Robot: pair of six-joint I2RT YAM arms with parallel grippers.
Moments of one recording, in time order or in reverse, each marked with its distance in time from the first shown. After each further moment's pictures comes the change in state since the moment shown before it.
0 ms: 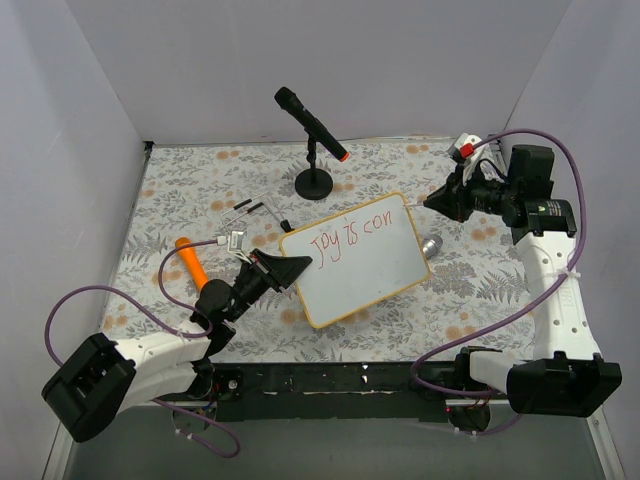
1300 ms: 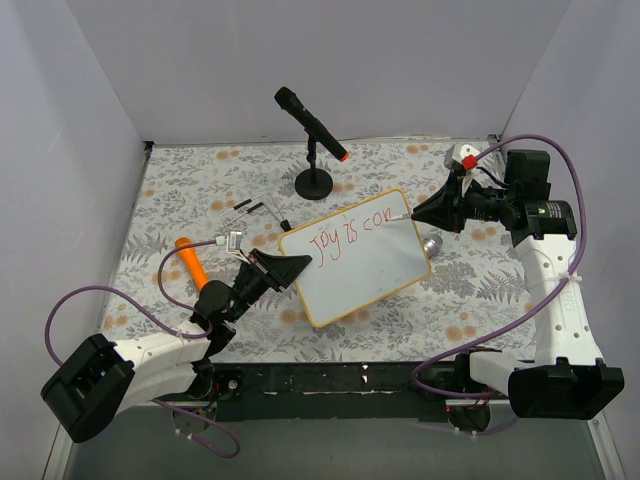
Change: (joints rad) left arm -0.008 -0.006 0.000 0.015 -0.021 0.003; right arm 0.027 -0.011 0.012 -0.103 -0.245 -0.098
